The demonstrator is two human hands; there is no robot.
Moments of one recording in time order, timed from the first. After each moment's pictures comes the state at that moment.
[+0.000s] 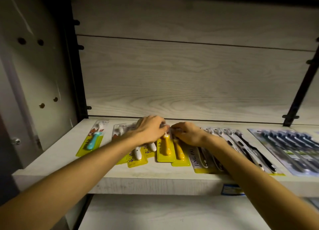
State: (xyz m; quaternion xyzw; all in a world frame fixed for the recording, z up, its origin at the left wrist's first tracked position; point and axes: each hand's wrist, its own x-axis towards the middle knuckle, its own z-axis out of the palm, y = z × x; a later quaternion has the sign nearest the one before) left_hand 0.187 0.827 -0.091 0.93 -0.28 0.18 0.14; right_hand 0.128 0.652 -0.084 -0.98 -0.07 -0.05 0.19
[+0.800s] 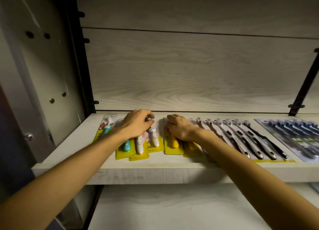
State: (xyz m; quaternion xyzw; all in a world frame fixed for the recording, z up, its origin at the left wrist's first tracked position) left_hand 0.195 0.902 -0.099 0.93 -0.25 0.13 0.24; right_hand 0.137 0.715 -0.091 -0.98 -0.03 -0.04 0.18
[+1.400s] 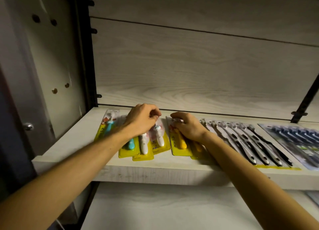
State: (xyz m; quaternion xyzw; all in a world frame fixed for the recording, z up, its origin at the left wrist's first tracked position) left_hand 0.184 0.903 -0.095 0.89 -0.26 0.17 0.34; right_hand 0.135 0.709 -0.096 -0.95 -0.03 -0.11 0.30
